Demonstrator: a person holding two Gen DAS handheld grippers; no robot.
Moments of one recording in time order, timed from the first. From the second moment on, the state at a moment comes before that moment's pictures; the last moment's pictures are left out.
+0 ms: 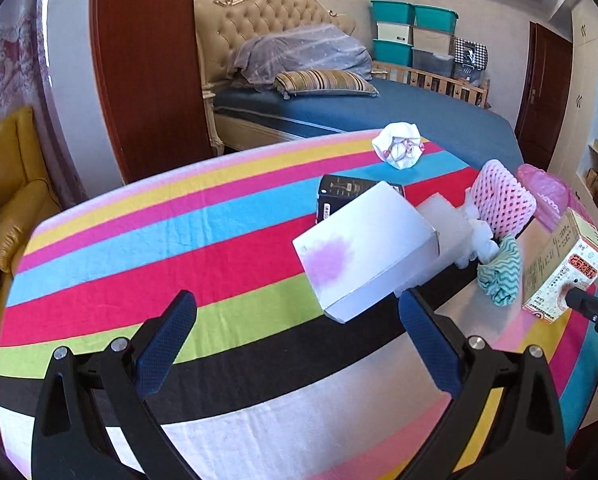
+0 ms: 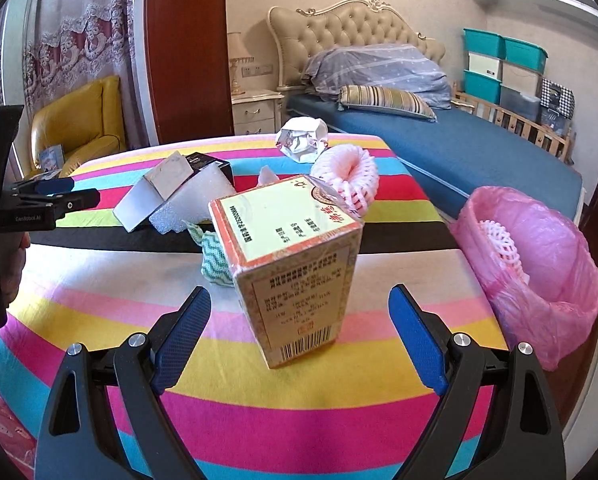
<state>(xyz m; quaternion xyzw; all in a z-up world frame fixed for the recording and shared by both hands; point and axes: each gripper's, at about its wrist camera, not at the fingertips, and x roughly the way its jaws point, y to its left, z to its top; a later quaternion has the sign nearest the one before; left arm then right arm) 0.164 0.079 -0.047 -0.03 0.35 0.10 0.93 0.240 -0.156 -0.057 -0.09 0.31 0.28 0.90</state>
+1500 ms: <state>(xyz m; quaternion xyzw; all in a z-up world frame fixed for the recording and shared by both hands) 0.235 0.068 -0.072 -0.24 0.37 0.10 0.89 0.247 -0.159 -0.066 -0.03 0.29 0.29 0.91</state>
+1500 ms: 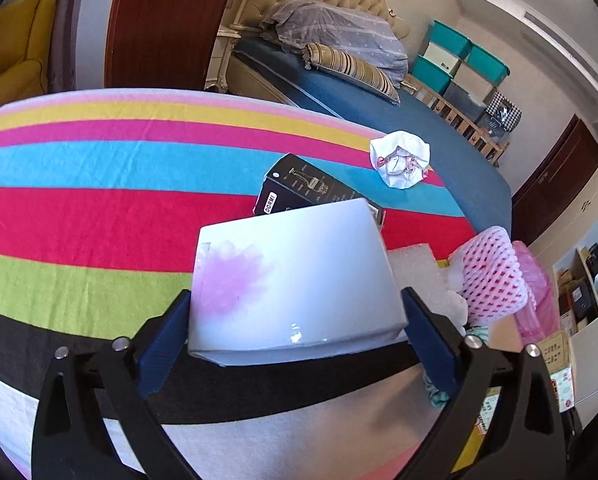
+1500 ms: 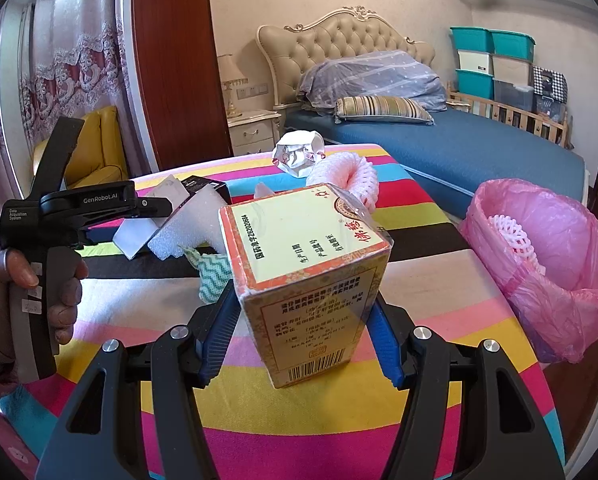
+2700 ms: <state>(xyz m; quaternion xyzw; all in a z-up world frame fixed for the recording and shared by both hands) 0.175 -0.029 -0.032 0.00 0.26 0.04 0.96 0.235 -0.190 -0.046 -0.02 0.27 0.25 0.93</state>
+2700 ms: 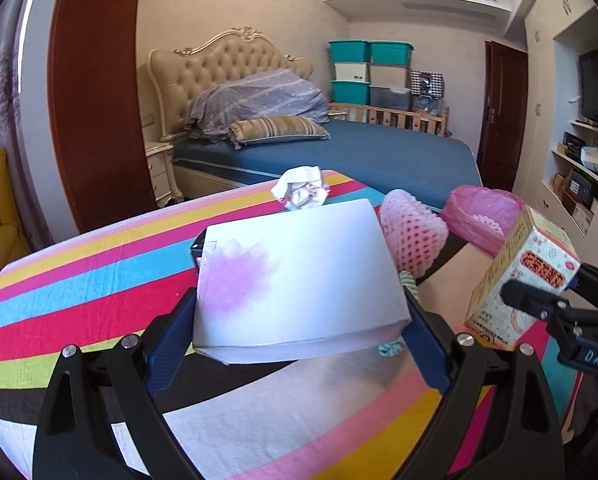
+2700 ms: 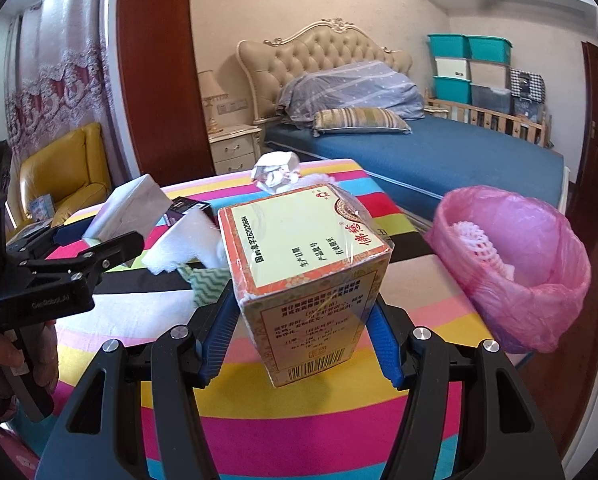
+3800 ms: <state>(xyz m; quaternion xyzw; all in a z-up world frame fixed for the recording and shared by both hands) 0.279 -0.176 0.001 0.07 0.24 -0.18 0.95 0.287 -0.327 -0.017 0.02 0.23 0.12 0.97</state>
